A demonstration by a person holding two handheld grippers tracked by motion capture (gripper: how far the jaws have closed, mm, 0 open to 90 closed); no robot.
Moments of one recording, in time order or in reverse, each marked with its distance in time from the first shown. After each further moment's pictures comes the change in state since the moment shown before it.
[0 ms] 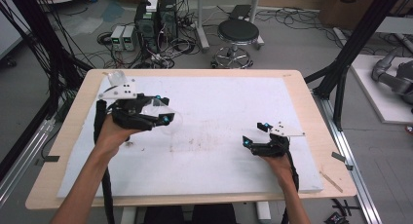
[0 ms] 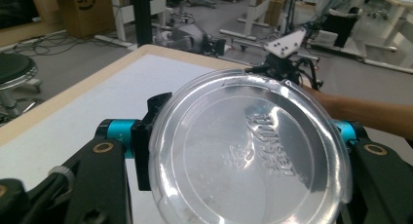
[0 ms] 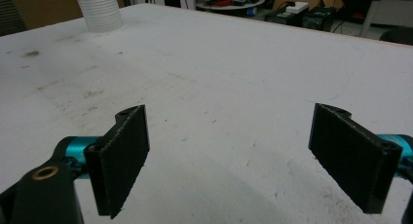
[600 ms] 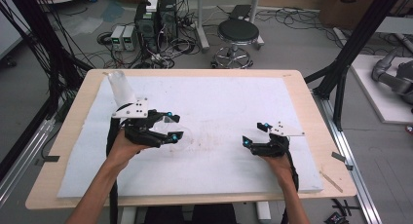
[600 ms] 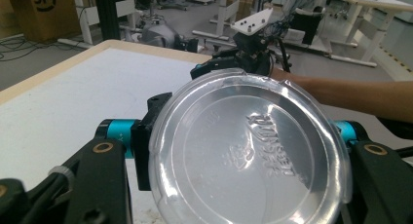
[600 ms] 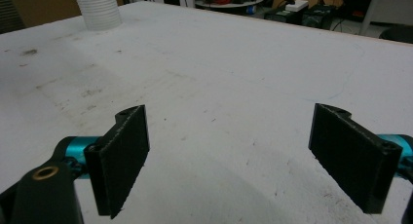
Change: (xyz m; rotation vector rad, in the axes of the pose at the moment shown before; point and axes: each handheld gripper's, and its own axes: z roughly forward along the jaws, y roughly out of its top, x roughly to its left) left arm -0.008 -0.037 0.020 -0.013 -0.102 0.012; right arm 0.000 0.000 0.001 0.009 -0.002 0.001
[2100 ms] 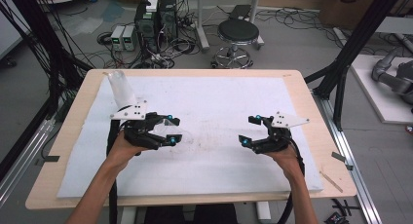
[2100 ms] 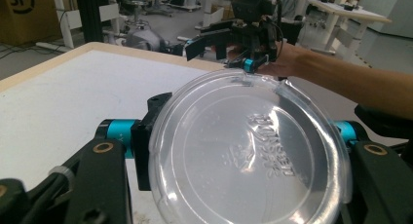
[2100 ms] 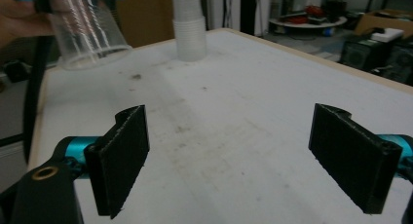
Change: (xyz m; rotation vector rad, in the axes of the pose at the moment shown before) left arm 0.004 -0.009 -0.001 -0.036 -0.072 -0.012; right arm 0.015 0.058 -0.012 -0.039 0.308 -0.086
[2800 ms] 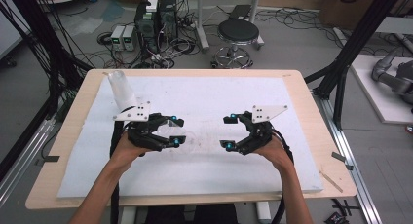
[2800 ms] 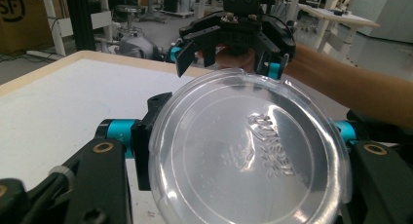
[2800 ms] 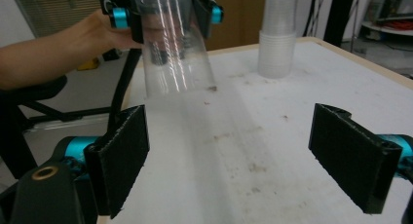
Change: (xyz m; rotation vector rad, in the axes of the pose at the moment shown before) left arm -0.005 0.002 0.011 -0.025 -0.025 0.005; right arm 0.022 0.038 0.044 0.029 0.314 -0.077
